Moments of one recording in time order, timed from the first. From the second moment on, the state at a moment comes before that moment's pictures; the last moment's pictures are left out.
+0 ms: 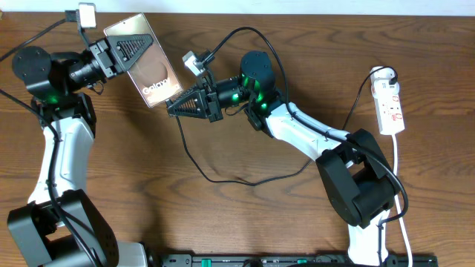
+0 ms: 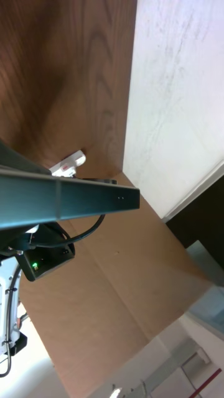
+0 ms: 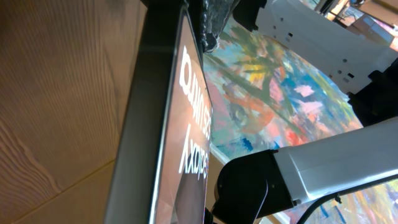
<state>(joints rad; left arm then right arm) 0.30 1.60 1.11 0.78 1.38 -1.15 0.62 2.07 1.40 0.80 -1.28 0.84</state>
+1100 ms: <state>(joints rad) 0.28 1.60 1.11 0.78 1.36 -1.11 0.61 2.07 1.40 0.83 -1.24 0.87</state>
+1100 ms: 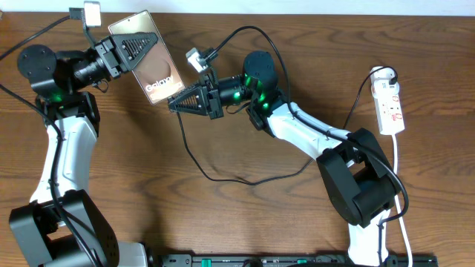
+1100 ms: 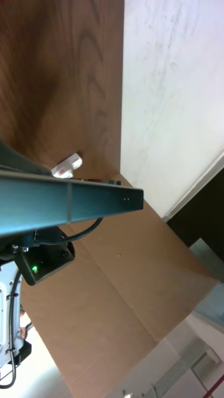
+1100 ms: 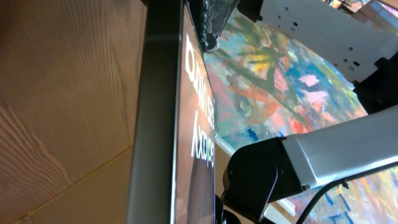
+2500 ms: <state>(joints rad) 0.30 1.61 1.11 0.76 1.51 -1.09 0.57 2.07 1.41 0.86 -1.04 0.90</state>
